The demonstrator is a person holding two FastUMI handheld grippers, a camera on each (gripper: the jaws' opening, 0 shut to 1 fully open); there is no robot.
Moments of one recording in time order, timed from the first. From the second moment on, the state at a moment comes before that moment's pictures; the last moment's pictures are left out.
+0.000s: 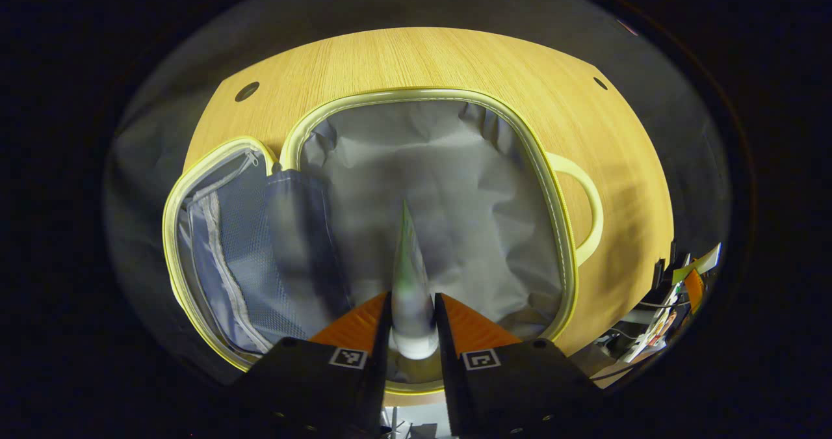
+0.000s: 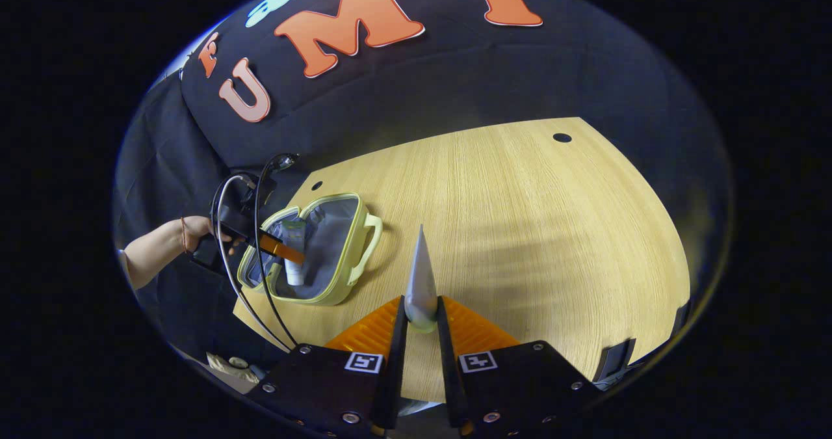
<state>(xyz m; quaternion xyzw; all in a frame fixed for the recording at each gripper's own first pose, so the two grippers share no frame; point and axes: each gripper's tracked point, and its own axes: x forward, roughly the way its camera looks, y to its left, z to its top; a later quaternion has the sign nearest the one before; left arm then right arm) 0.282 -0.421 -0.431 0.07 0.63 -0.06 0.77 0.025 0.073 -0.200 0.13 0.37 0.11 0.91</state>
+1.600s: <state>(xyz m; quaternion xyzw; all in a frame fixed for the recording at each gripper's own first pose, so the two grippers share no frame) 0.109 -0.165 -0.286 0.02 0.46 -0.01 0.89 0.105 0.326 -0.263 0.06 0.57 0.19 0.80</state>
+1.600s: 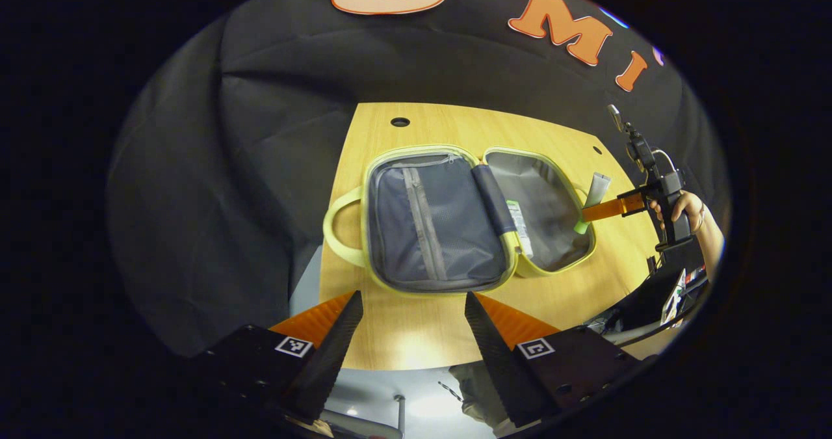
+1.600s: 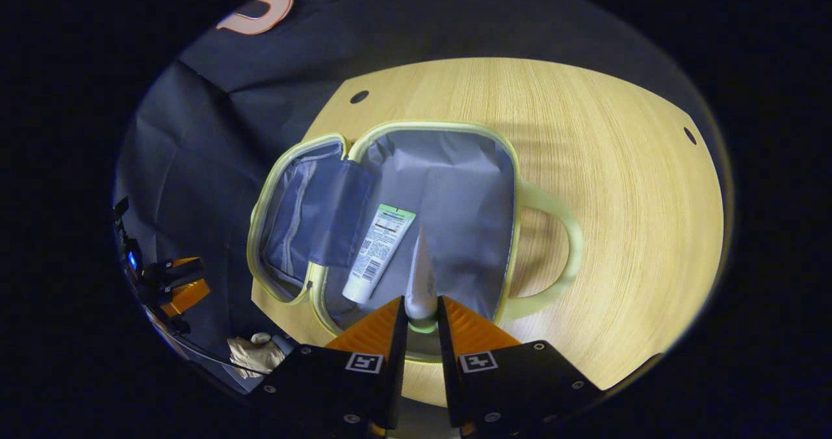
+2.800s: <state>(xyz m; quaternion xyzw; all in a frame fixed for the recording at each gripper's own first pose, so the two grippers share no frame) 0.208 -0.049 -0.370 -0.31 0.37 0.06 0.87 0.127 0.324 -0.202 0.08 0.43 0.17 0.88</state>
